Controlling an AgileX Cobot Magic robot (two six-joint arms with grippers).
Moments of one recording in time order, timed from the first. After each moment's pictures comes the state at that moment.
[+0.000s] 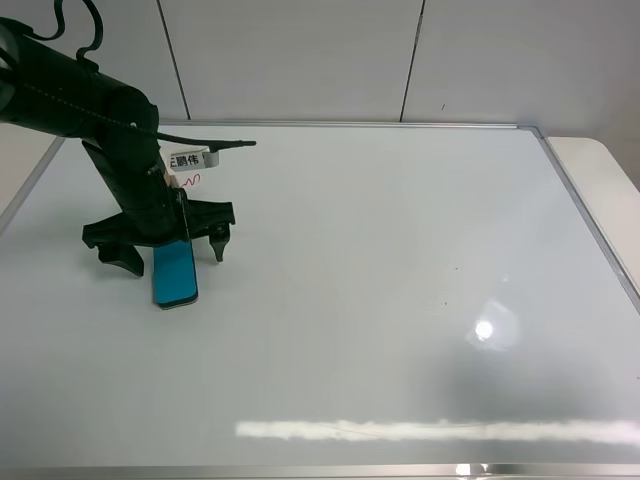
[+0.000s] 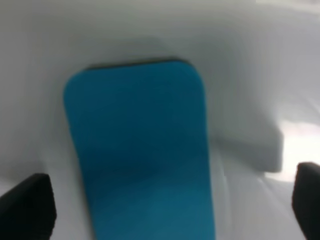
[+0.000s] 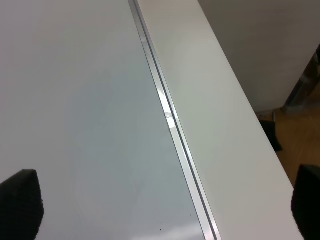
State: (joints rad) left arm -0.42 1.90 -1.02 0.09 0.61 -0.76; right arm -0.02 0.00 -0.49 -0.21 1.06 0.14
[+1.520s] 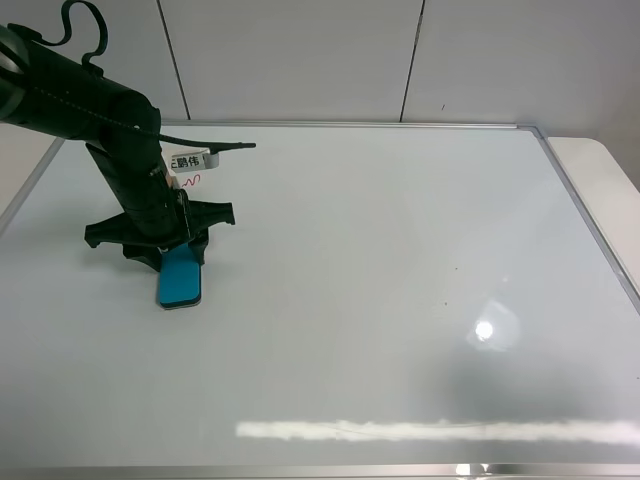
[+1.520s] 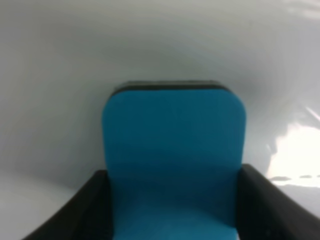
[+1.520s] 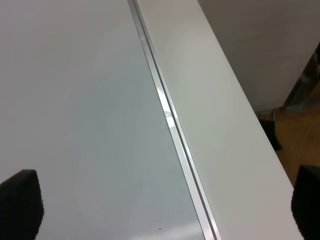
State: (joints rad) left arm -0.41 1.93 -1.03 0.09 0.60 -0.74; right arm -0.02 0.00 -0.48 -0.21 1.06 0.14
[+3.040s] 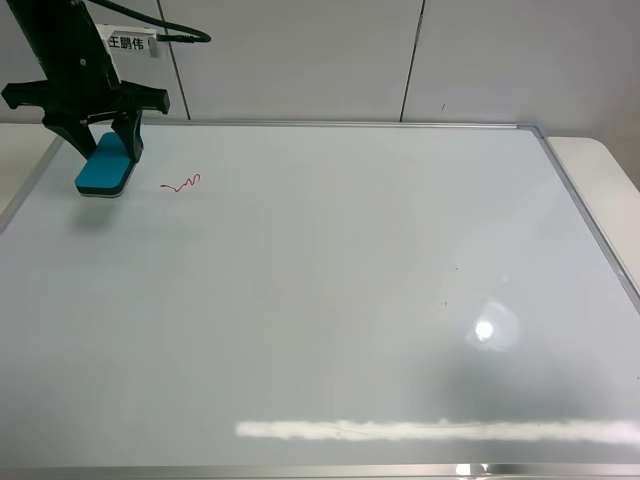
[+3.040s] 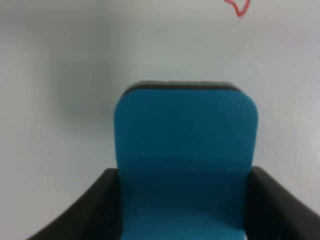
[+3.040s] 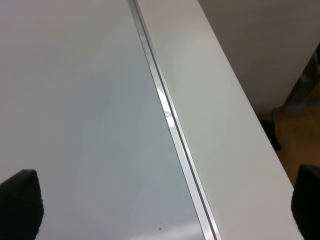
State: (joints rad) left arm -0.16 1.97 -1.62 0.07 1.15 -0.25; right arm -0.02 0.00 -0.48 -0.21 1.06 0.14
